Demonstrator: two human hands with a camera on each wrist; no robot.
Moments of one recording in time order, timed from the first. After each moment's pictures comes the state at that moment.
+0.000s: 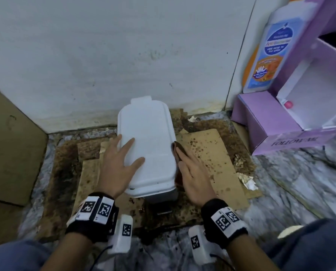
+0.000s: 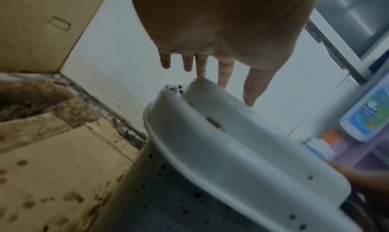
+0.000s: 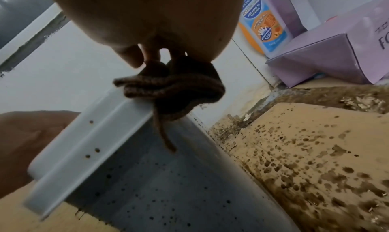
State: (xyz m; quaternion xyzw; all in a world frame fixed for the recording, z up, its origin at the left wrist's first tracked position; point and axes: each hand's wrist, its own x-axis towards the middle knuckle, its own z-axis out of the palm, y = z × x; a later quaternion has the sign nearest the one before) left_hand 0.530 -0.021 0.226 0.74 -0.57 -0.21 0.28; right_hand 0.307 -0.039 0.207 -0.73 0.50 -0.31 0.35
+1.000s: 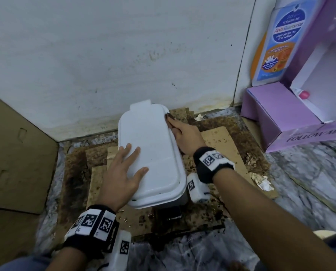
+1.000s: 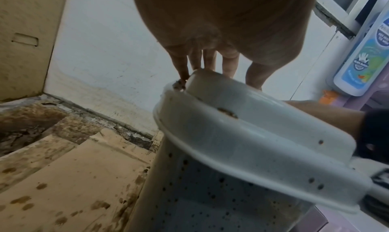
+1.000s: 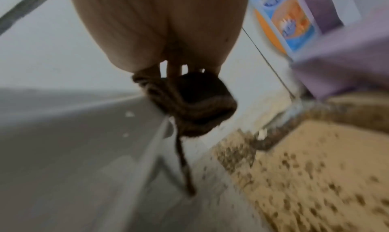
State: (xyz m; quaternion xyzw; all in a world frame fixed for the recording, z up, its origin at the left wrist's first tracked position) left_hand 0.527 -0.026 0.230 0.73 -0.63 -0.18 0.22; right_hand 0.337 -0.171 0.222 -0.72 0.52 -0.27 0.36
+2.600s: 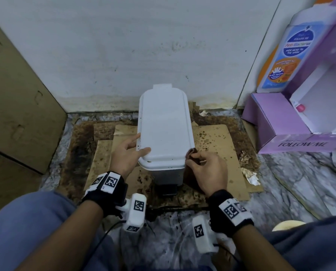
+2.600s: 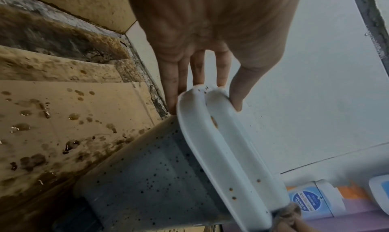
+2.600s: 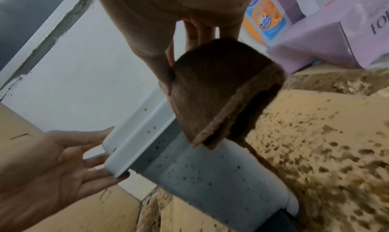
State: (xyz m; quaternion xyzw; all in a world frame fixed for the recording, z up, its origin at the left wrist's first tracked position) left_hand 0.532 0.020 0.223 0.70 -0.29 -0.44 0.48; right_hand 0.303 0.000 0.221 -0.64 0.66 -0.29 0.26
